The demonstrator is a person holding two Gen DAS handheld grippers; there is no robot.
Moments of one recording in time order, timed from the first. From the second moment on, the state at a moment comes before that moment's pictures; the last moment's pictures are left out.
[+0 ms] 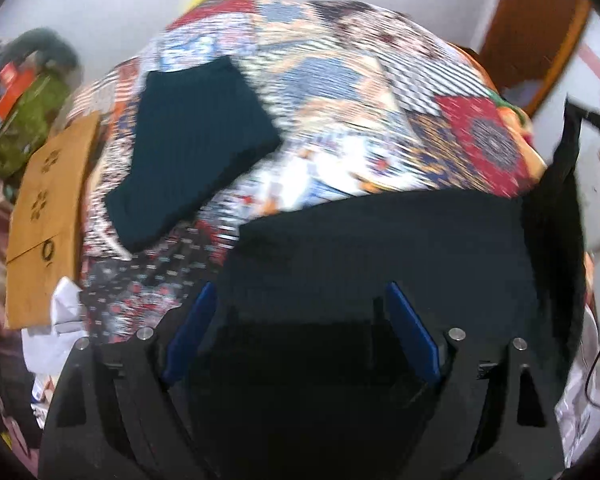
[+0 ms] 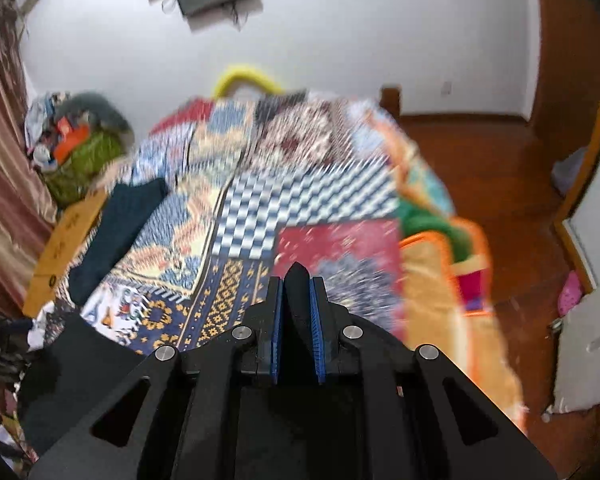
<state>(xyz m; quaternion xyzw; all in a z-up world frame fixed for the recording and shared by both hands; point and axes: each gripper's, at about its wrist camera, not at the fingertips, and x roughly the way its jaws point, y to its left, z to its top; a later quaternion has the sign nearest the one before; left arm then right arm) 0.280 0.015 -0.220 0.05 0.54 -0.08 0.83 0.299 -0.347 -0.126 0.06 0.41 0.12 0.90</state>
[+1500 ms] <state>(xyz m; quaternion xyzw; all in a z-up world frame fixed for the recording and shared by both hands) 0.239 0.028 -0.158 0.04 0.44 -0.05 0.90 0.192 -0.299 -0.114 -0.03 0.38 0.17 0.91</state>
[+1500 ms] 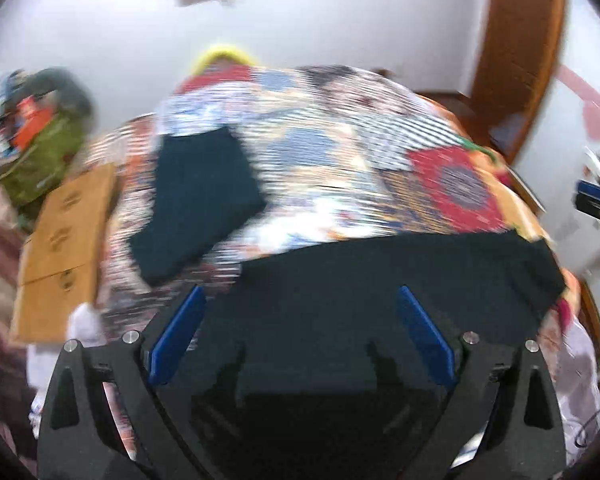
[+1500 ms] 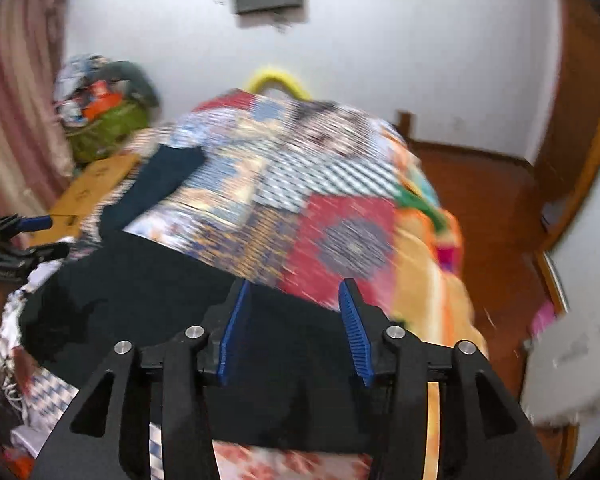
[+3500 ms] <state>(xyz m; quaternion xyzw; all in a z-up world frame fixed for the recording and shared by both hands) 0.163 0.230 -0.241 -0.06 0.51 0.10 0.86 0.260 -0.001 -0.176 -0.22 0.43 0.37 0.79</state>
